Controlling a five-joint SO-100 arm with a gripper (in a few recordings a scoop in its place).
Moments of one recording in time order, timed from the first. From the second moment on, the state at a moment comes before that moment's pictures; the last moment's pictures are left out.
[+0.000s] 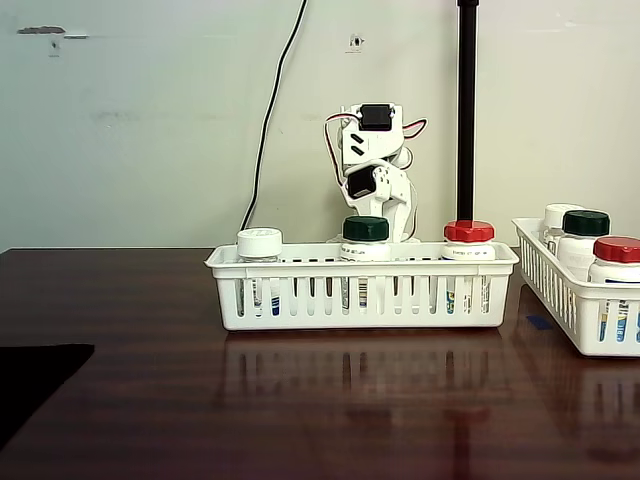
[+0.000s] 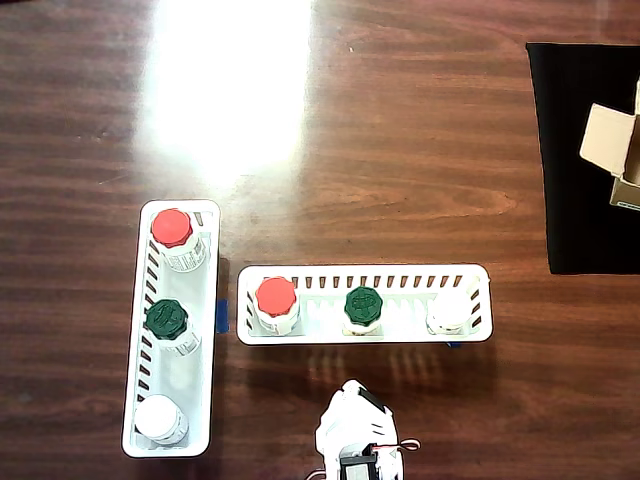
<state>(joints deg) 4.0 191.7 169.5 64.8 43.1</state>
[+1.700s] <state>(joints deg) 11.7 191.7 167.6 50.7 88.6</state>
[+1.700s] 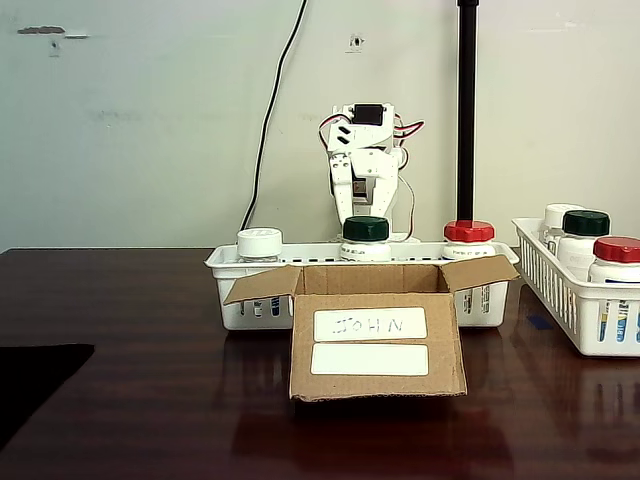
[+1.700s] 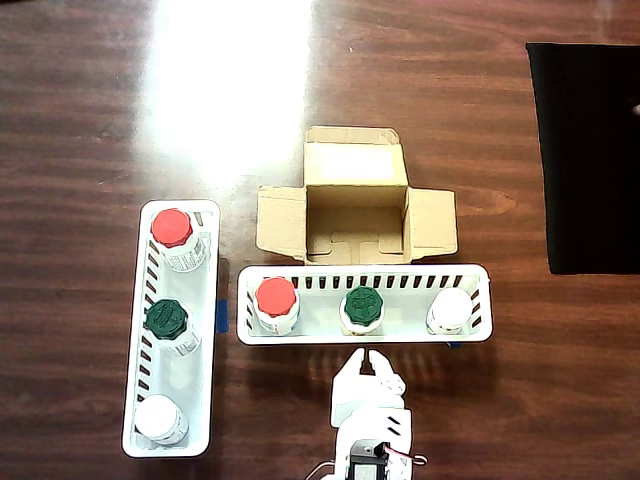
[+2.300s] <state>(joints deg) 0.6 190.6 141.3 59.9 79.4</state>
